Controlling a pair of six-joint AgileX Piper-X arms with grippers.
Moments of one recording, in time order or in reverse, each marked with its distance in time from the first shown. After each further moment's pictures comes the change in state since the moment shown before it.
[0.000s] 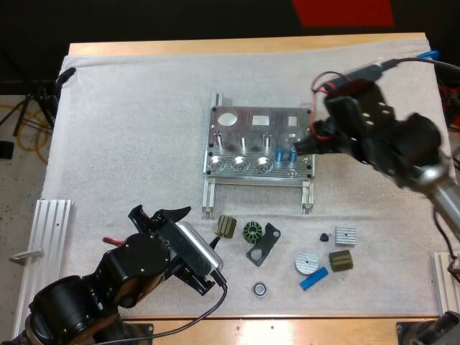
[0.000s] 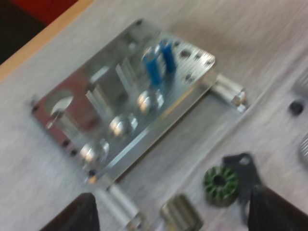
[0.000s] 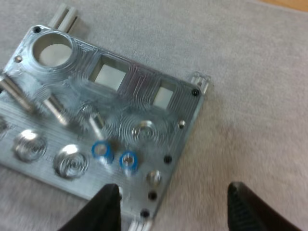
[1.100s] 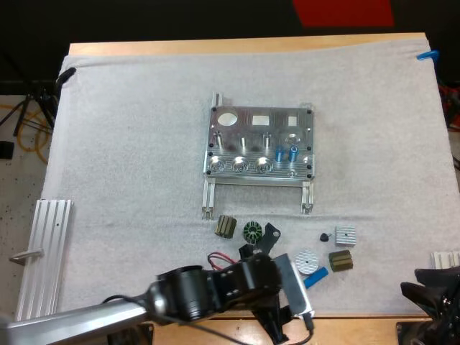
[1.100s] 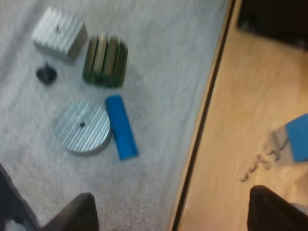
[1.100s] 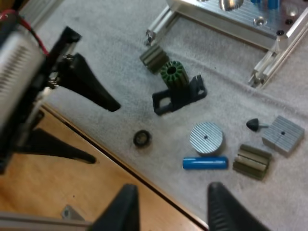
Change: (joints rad) left arm -0.341 0.475 0.000 -0.196 0.314 -0.172; right arm 0.000 -0.906 0.317 0.452 -0.498 0.024
